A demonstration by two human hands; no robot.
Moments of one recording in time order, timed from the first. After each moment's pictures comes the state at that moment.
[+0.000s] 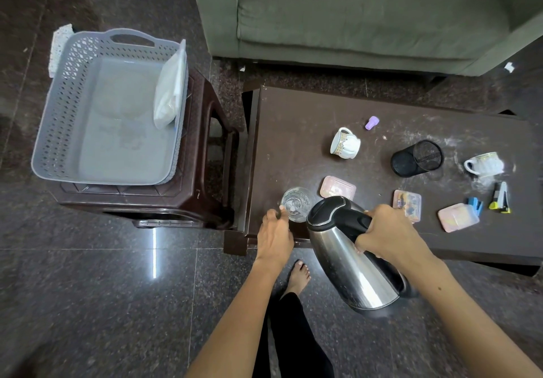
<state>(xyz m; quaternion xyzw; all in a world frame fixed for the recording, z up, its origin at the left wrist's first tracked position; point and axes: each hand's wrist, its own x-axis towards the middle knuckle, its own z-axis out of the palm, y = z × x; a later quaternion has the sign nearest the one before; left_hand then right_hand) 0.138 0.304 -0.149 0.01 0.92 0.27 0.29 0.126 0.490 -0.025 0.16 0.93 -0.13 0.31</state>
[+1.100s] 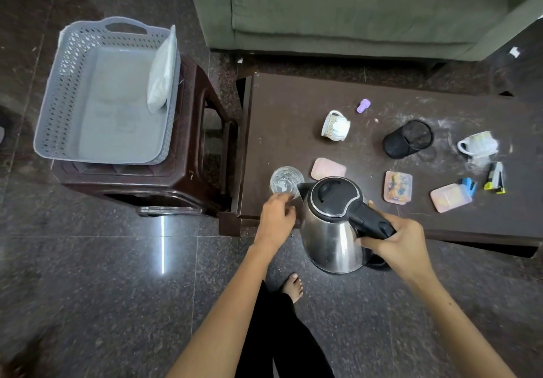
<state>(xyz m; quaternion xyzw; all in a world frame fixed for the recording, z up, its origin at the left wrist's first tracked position) 0.155 0.327 -0.123 -0.05 0.85 0.46 0.23 0.209 0.525 -0.019 0.25 0.85 -0.43 0.15</state>
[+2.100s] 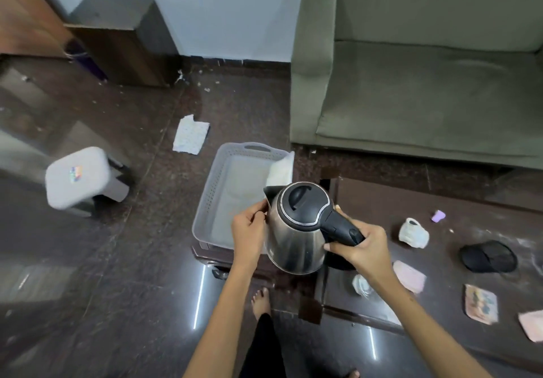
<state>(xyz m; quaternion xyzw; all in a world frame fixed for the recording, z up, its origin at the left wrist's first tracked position) 0.023 0.076 0.063 -0.25 0.71 0.66 0.00 0.037 0.290 0.082 0.06 0.78 -0.62 0.10</state>
